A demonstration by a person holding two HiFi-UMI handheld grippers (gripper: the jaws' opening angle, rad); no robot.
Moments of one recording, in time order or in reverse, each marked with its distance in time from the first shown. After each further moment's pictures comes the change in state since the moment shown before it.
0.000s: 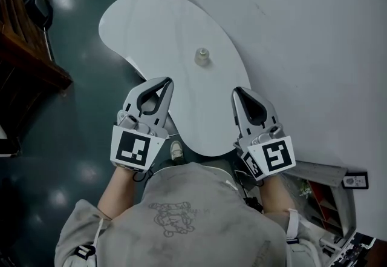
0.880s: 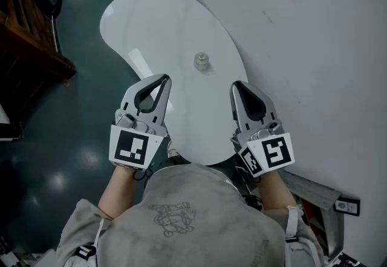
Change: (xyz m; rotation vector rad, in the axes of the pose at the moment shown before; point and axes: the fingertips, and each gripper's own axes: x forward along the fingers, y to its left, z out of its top) left arm 0.069 0.009 -0.004 -0.015 0.058 0.104; right arm 0.047 -0.073 -0.008 0.102 -0.039 0.068
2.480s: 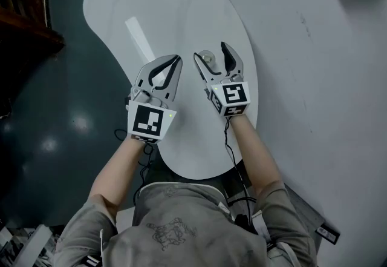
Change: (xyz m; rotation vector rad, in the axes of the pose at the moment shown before) left arm 0.173 0.041 -0.159 -0.034 0.080 0.046; right arm 0.240 -0.097 -0.239 -0.004 0.143 0.081
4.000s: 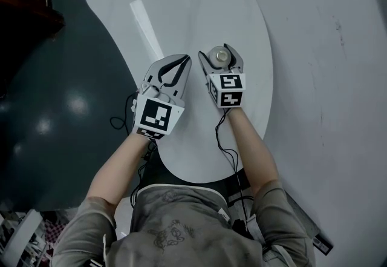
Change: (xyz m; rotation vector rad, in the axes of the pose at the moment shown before) left arm 0.019 -0.009 -0.097 -0.088 0.093 -0.022; right arm 0.045 -0.001 -0.133 0.007 0.310 -0.042
